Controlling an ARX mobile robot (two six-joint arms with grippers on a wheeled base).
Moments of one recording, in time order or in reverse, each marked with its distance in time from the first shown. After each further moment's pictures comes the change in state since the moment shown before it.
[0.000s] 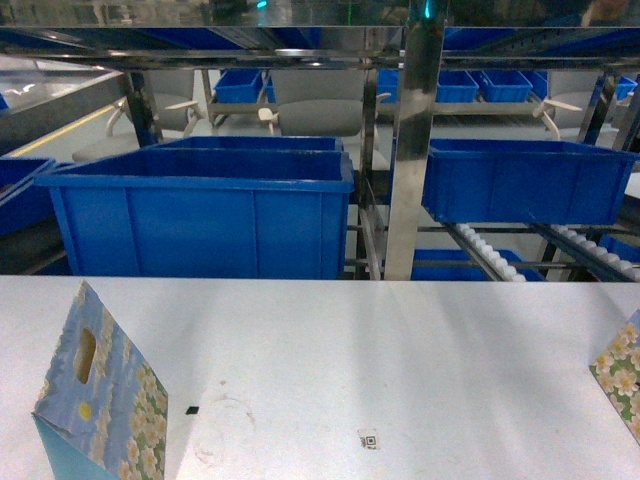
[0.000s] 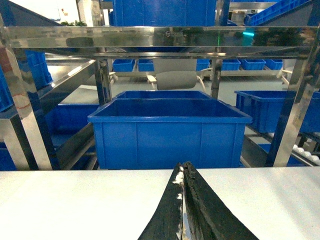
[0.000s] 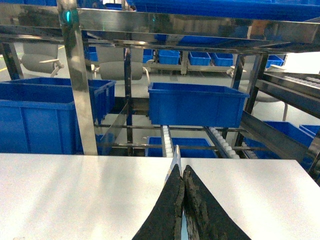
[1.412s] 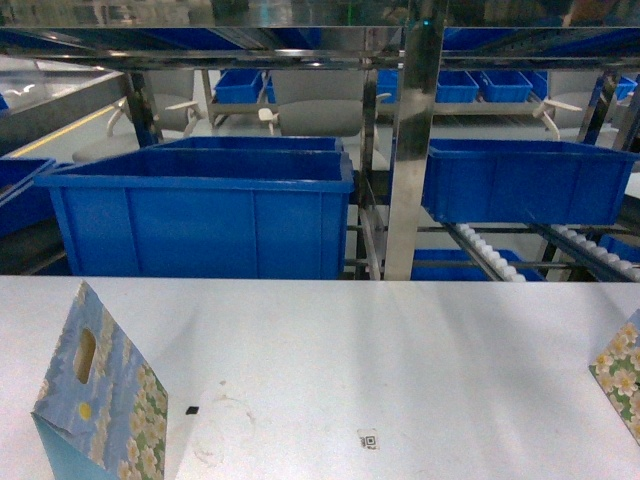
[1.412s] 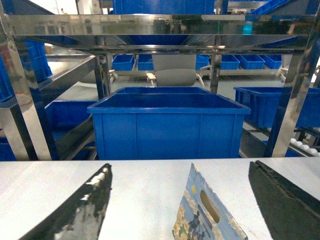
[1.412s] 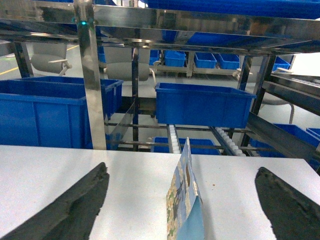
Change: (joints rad) left arm 0.000 -0.256 -0.078 -0.178 0.000 -0.001; right arm 0.049 -0.234 -0.045 -0.182 0.036 0.000
